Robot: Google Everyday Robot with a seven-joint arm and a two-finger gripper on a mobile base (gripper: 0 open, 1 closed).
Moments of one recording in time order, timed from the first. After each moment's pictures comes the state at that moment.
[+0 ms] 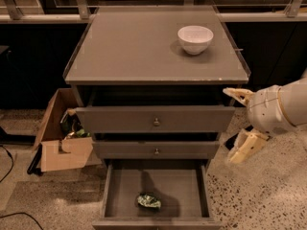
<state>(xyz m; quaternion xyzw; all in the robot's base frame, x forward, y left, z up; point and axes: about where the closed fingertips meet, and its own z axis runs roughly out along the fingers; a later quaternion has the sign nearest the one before) 0.454 -0.191 0.832 -0.63 0.70 0.08 0.33</state>
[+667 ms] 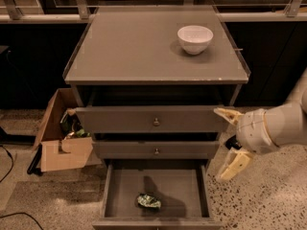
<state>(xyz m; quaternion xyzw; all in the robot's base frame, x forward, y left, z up) 0.446 -0.181 0.772 -0.63 0.69 0.12 0.33</state>
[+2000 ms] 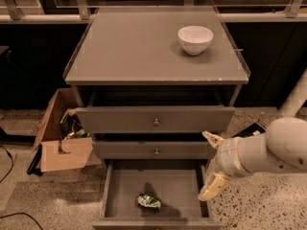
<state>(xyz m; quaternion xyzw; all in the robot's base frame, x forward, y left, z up) 0.435 -0.155 0.690 -0.61 0.72 0.10 0.31</state>
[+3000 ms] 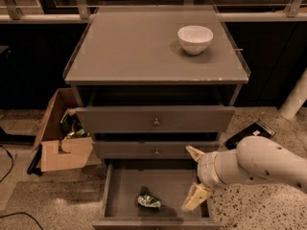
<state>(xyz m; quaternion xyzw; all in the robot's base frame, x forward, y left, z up) 0.432 -0.115 0.615 -0.62 0.72 0.13 0.30</state>
